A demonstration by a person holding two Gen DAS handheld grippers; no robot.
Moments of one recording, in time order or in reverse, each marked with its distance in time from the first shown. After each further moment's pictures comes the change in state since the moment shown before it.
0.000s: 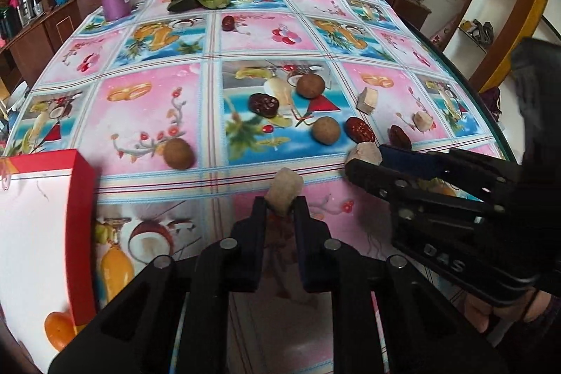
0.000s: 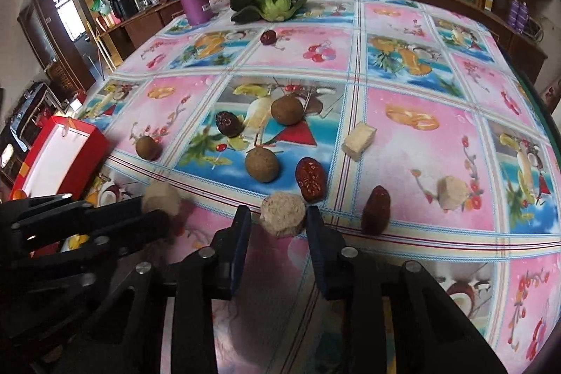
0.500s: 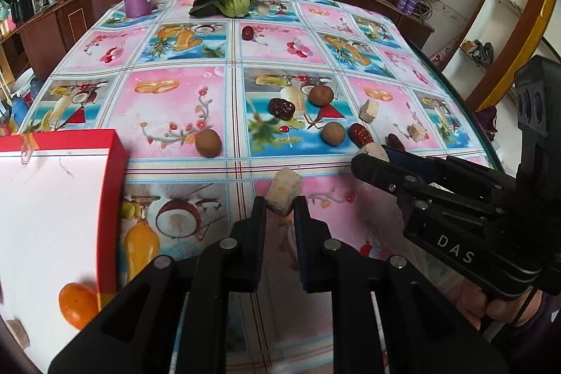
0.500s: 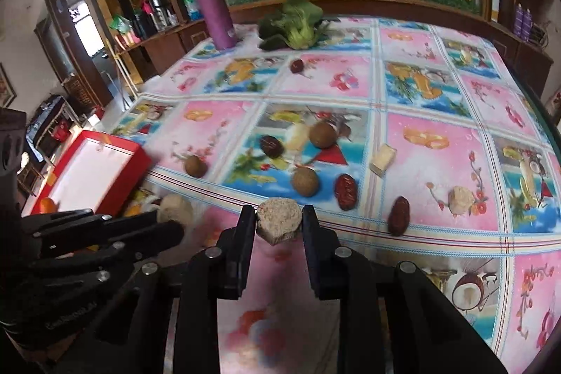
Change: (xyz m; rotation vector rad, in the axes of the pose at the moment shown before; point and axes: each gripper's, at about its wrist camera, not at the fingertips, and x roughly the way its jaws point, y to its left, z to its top) left arm -0.032 0.015 -0.012 -0.061 -0.049 -0.018; right arm -0.037 0.025 -0.002 -0.015 -0.109 0.088
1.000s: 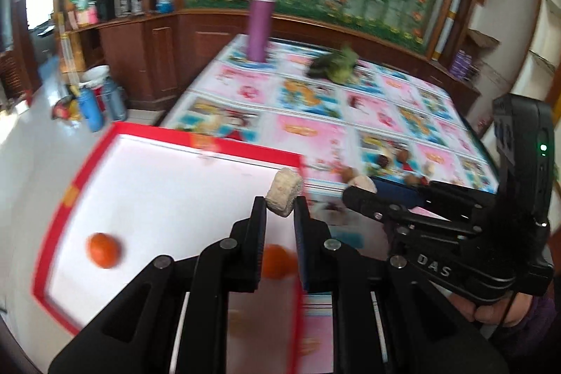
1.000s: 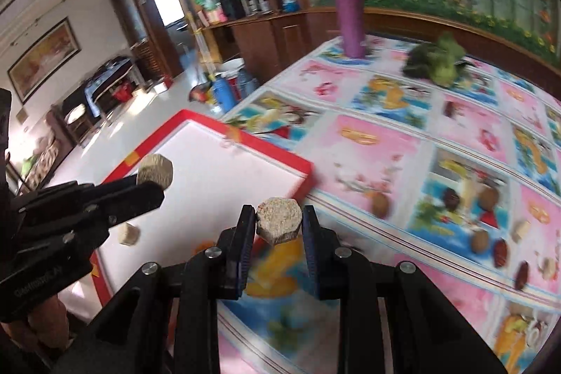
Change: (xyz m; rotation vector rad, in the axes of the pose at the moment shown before) left arm -0.121 0.097 -0.032 -0.174 -0.213 0.246; right arm 0.029 0.145 0.023 -0.224 0.037 0.251
